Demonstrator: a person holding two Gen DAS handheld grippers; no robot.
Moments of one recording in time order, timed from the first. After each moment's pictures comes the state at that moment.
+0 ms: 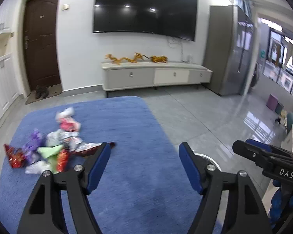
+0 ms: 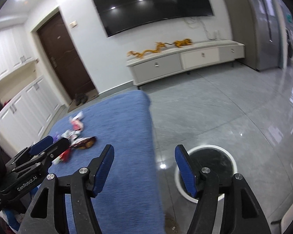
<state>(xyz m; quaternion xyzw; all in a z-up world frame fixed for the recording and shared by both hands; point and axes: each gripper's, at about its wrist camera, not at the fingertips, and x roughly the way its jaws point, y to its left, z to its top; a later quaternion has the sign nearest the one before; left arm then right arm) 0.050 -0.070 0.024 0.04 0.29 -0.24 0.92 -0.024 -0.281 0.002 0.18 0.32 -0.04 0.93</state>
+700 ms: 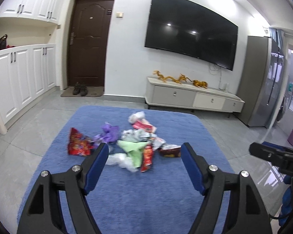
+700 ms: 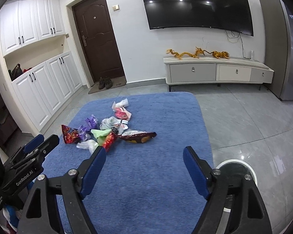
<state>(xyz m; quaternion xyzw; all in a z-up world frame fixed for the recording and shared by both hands) 0.042 0.112 0.027 -0.04 0.24 -0.12 0.96 0.012 -0.131 0.024 0.09 0.32 0.04 0.94</state>
